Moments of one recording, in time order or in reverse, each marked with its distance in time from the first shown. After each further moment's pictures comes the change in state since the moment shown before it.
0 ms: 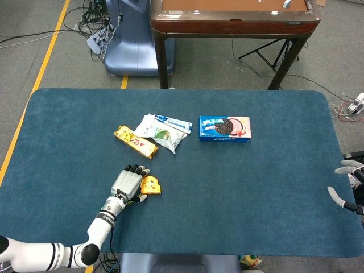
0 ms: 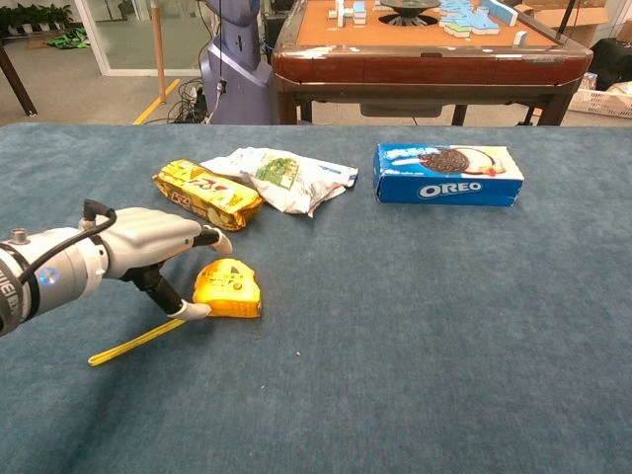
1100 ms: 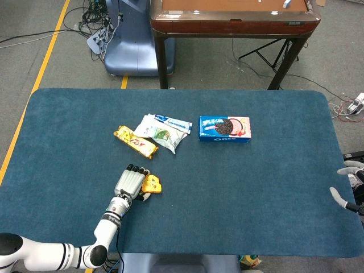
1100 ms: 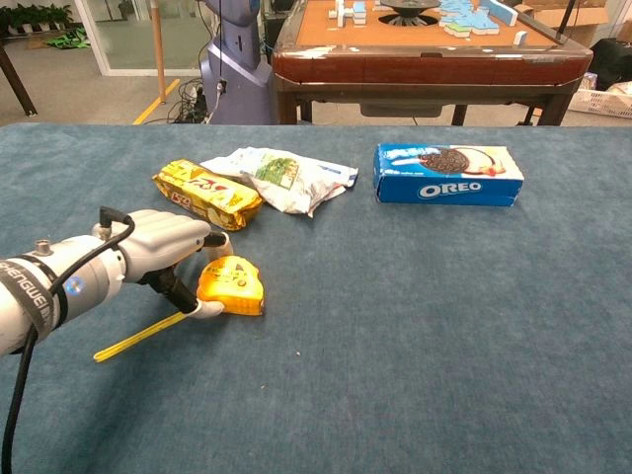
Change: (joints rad) left arm -0.026 -0.083 0.010 0.058 -0.015 0.085 -0.012; right arm -0.012 0.014 0.004 -0.017 0.005 -0.001 -0.014
